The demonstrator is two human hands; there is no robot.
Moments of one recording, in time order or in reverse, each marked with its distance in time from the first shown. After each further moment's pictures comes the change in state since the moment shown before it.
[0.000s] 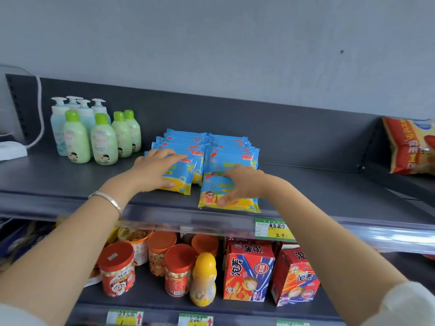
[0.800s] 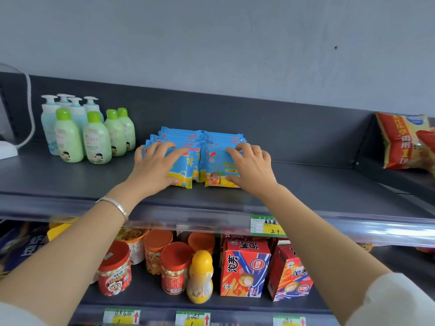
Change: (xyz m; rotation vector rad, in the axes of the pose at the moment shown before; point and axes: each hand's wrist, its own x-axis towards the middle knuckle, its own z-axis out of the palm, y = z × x) left_hand 0.002 0.016 0.018 0.081 0.281 -0.010; right_hand 0.009 0.020 0.018 -0.260 0.596 0.070
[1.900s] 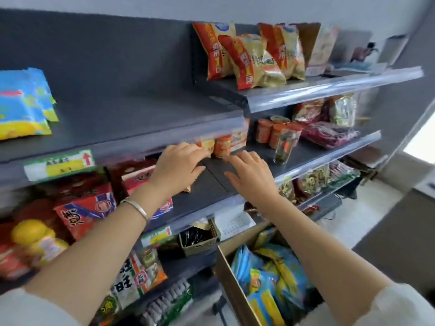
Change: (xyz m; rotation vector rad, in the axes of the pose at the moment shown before) left_hand -0.061 0.419 0.031 -0.440 0.042 0.720; right_hand -0.347 0.227 -0.024 0.053 0.011 0.418
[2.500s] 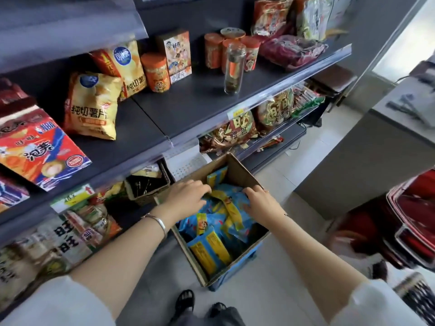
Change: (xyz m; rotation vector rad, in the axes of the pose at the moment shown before) left_hand -0.039 0.179 0.215 -0.261 -0.805 -0.015; right_hand -0.232 0.168 0.074 0.039 -0.795 0.541
